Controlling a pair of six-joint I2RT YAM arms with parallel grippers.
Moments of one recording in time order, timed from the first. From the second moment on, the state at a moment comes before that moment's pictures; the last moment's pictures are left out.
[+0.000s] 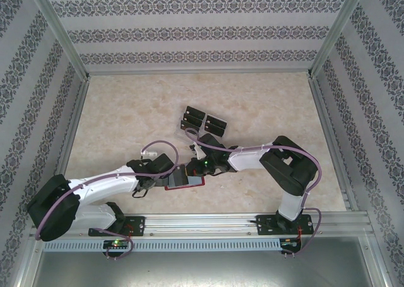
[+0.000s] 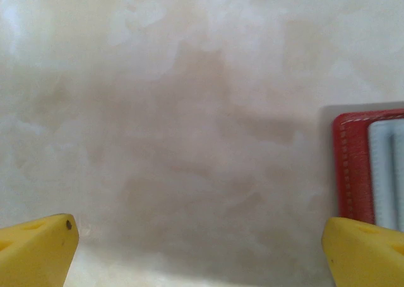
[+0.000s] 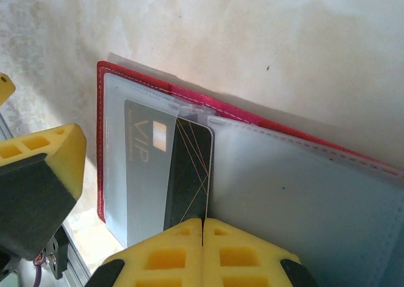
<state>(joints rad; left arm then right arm) -0.80 1.23 0.55 -0.70 -0.44 -0.84 0.84 1.81 0.82 0.06 -0.52 0.76</state>
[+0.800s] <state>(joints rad) -0.80 1.25 0.52 -0.66 -0.41 -0.84 0.88 1.82 0.88 0.02 -0.52 0.79</state>
